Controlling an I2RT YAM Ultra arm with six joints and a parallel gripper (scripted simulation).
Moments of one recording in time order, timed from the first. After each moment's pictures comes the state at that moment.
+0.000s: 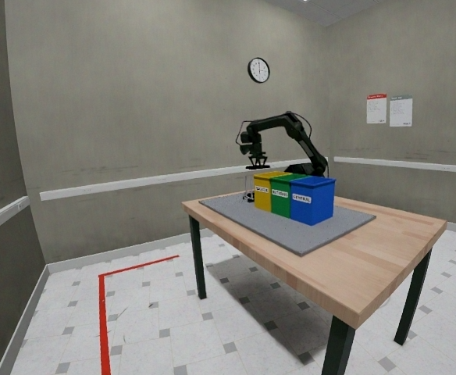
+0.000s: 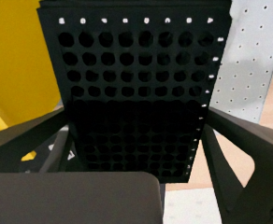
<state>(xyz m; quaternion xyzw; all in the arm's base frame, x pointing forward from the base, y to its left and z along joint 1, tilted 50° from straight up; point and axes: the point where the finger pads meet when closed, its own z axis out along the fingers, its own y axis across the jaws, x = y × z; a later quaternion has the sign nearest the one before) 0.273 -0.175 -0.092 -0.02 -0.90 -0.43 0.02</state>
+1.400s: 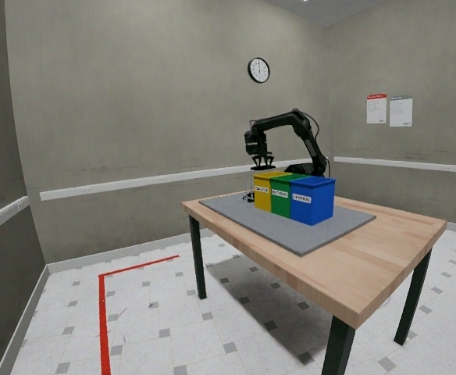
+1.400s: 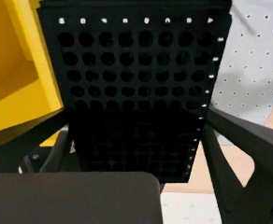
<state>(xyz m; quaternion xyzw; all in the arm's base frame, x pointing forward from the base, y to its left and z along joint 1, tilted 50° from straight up) 0.269 -0.141 -0.052 0.08 -0.90 -0.43 -0.02</state>
